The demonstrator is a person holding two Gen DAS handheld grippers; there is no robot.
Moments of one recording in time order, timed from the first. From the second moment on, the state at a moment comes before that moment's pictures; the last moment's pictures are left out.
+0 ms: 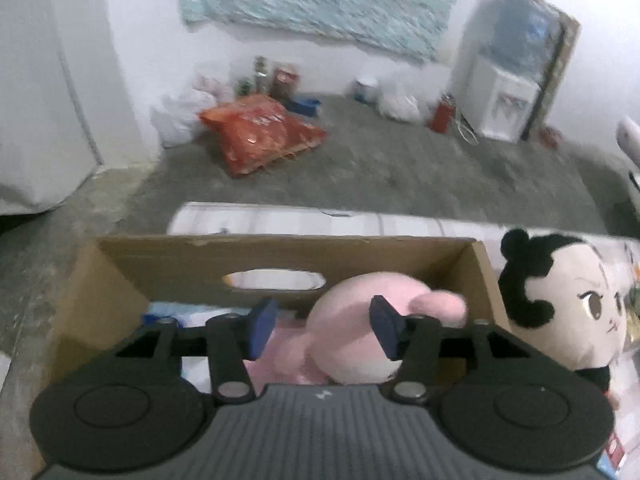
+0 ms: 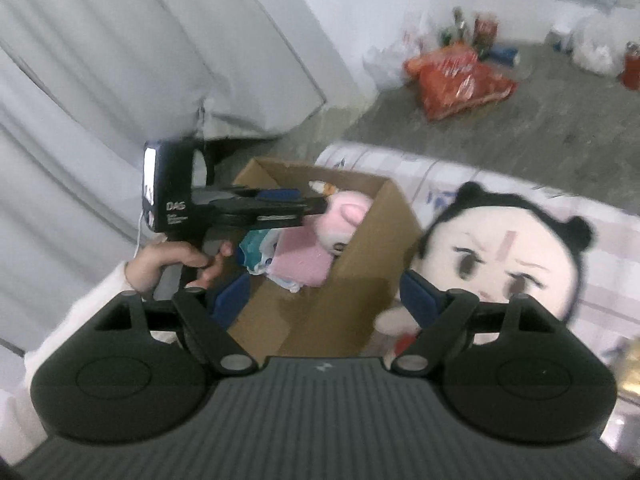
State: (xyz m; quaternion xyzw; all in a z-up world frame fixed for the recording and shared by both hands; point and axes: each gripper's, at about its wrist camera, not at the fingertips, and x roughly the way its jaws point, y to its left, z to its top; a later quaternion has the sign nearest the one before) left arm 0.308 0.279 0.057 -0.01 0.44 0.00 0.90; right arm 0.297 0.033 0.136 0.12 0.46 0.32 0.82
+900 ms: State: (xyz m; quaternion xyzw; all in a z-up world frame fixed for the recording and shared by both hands) left arm 0.104 0.033 0.022 0.04 0.40 -0.18 0.90; right arm 0.149 -0.174 0.035 0.21 0.38 0.23 0.87
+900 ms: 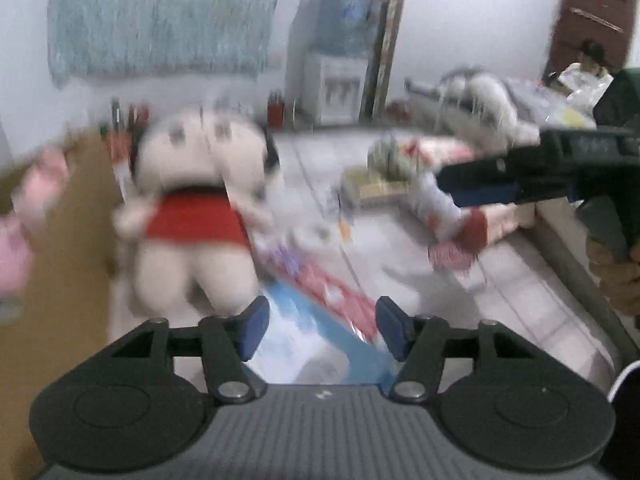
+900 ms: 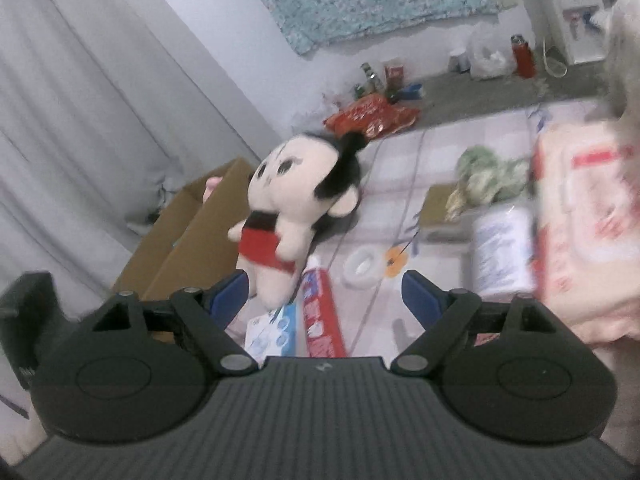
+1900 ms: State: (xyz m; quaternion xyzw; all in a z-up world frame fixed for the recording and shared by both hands) left arm 0.106 0.063 -0.027 -0.01 0.44 -0.17 0.88; right arm 0.172 -0.141 -0.037 0.24 0.43 0.21 0.84
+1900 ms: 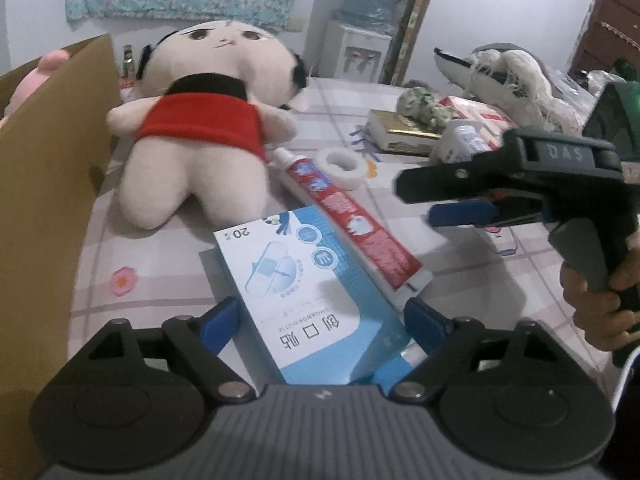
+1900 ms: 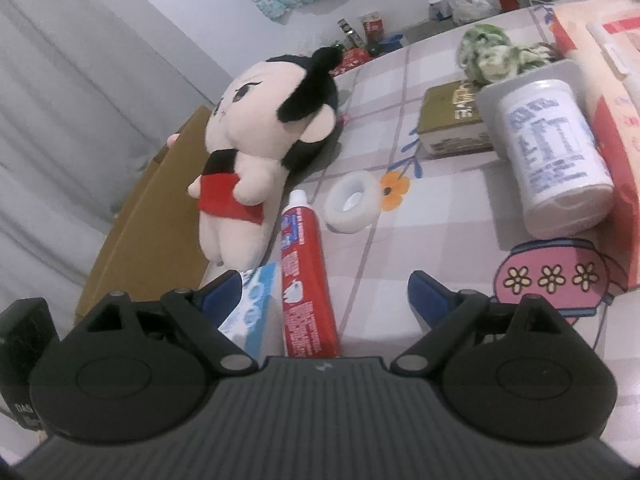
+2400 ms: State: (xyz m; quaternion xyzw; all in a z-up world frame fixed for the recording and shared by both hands) left arm 0.102 0.092 -0.020 -0.03 0.43 -0.14 0.89; right arm 0.184 -0.125 -0.032 0.22 0.44 0.21 0.85
